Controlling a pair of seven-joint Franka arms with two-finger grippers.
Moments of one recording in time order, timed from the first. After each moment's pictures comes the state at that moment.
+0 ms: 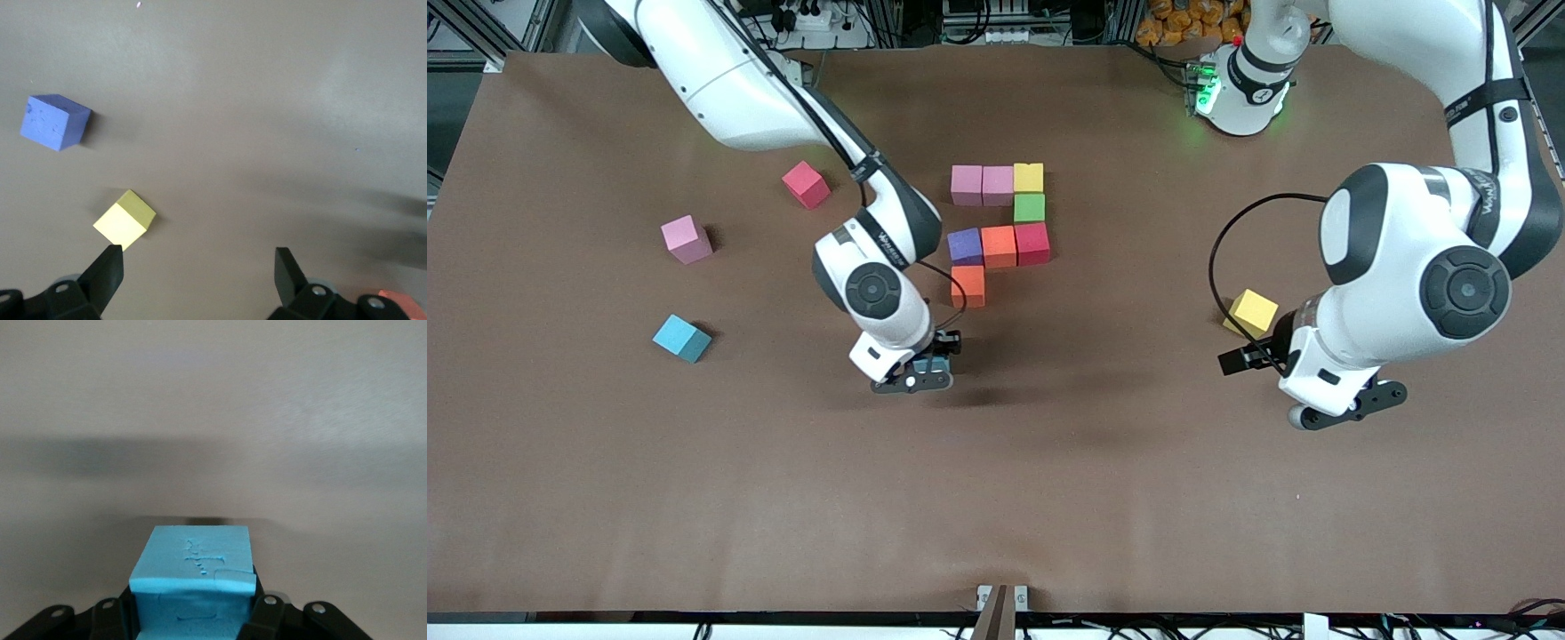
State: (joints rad) left arm -0.60 0.54 0.52 -1.29 -0.31 1.64 -0.35; right arm 0.46 0.75 0.18 -1.51 -0.05 2.25 0.59
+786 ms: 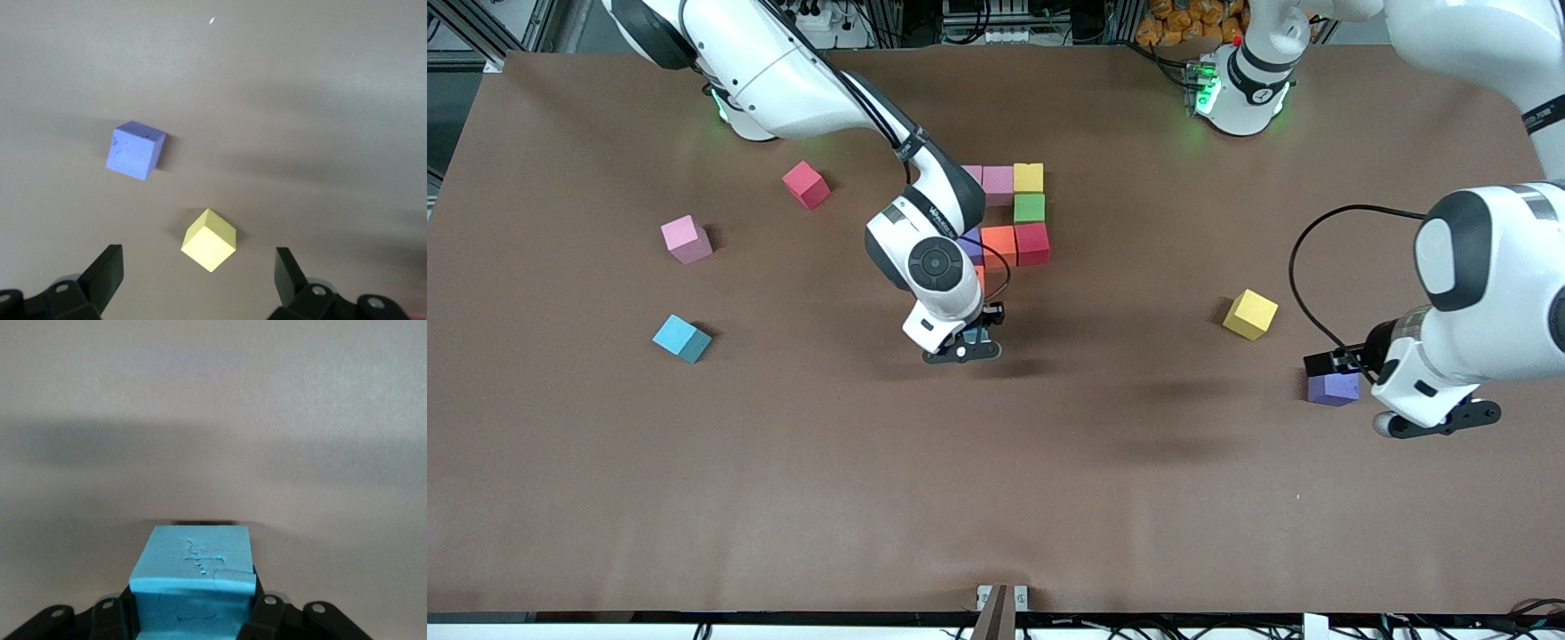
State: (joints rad) left arm -0.45 0.53 0.52 -1.35 -0.24 1.63 -0.11; right arm 0.56 0.77 0.18 -1.49 -0.03 2.19 0.62
